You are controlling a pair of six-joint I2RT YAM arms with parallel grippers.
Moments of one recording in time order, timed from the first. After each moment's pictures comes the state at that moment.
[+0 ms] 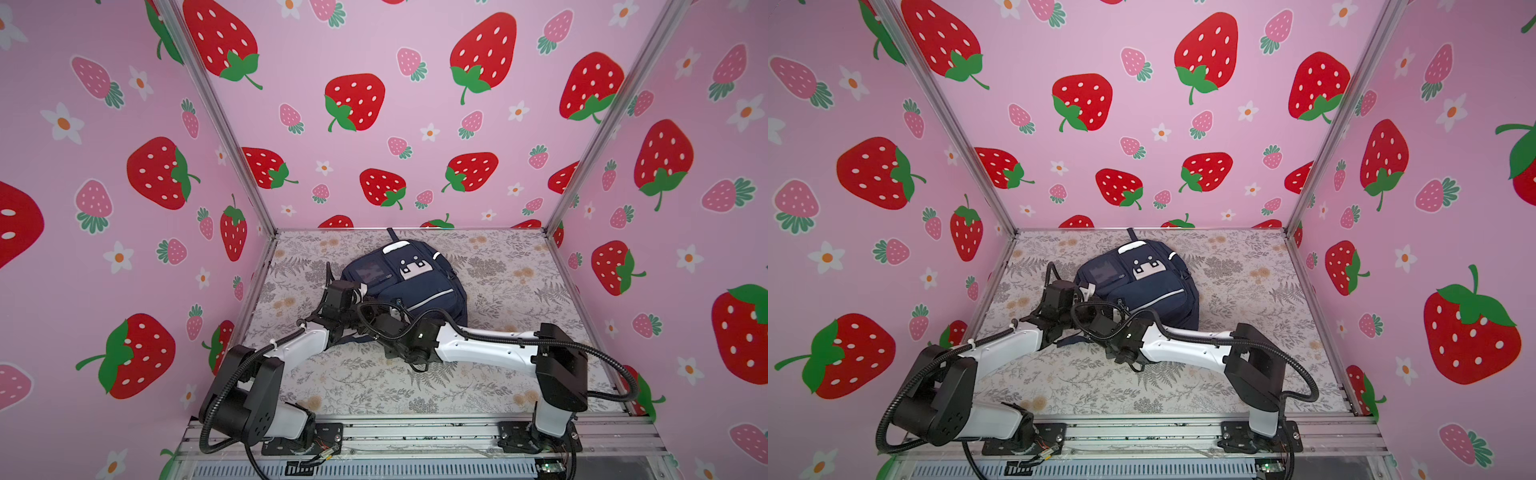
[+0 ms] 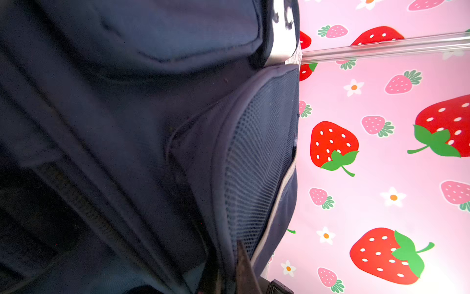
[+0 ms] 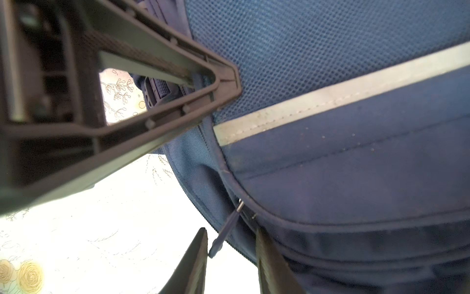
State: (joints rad) left arm -0.34 1.42 0.65 0.10 0.63 -1.02; right arm 1.29 1.81 1.36 -0.66 0.40 0.87
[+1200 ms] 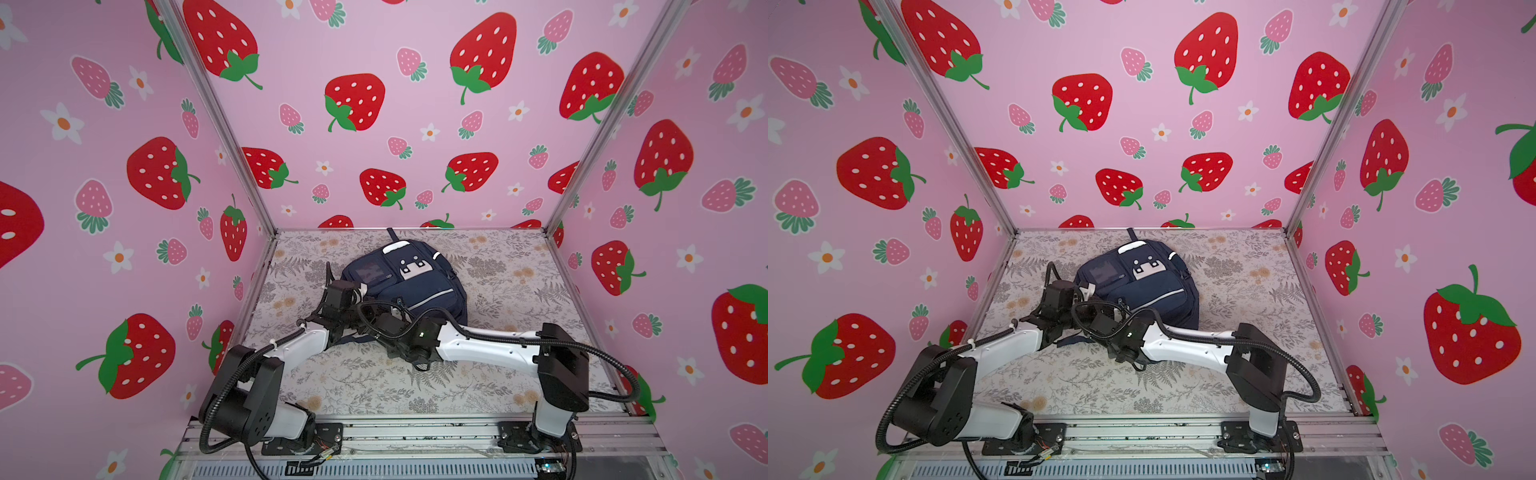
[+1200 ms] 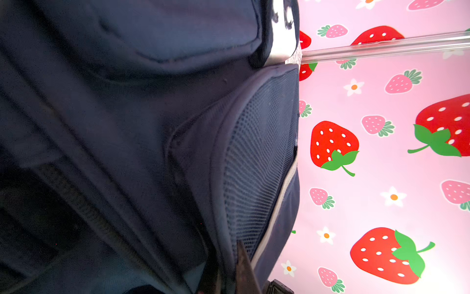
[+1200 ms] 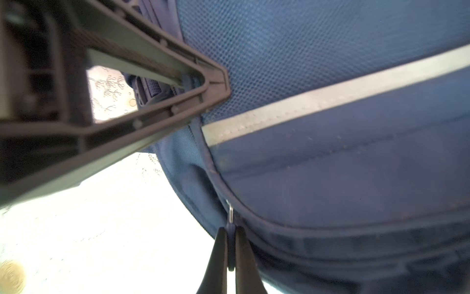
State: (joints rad) left arm -0.34 1.42 0.66 0.10 0.63 -1.01; right arm 1.29 1.78 1.34 -0.69 0.41 0.84
